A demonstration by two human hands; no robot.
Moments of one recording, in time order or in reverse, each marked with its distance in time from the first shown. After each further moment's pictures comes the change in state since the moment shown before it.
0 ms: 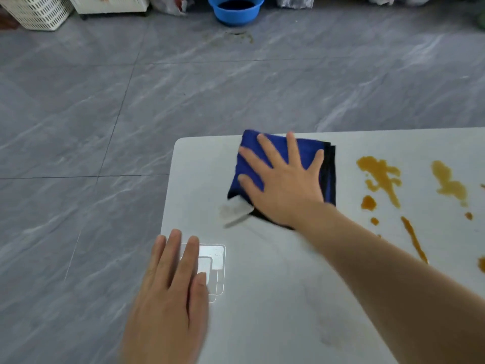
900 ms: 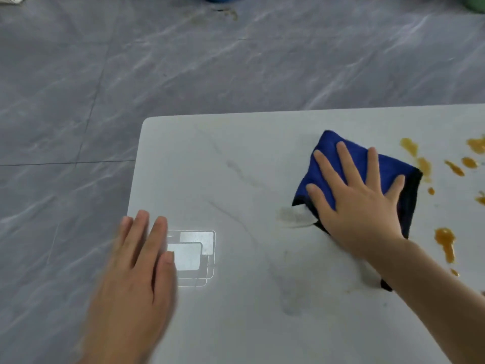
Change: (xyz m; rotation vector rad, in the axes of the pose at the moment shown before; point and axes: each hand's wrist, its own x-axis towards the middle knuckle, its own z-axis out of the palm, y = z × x) left_hand -0.001 0.002 0.000 -0.061 -0.054 -0.071; right_hand -0.099 0.093 -0.007 -0.028 -0.068 0.324
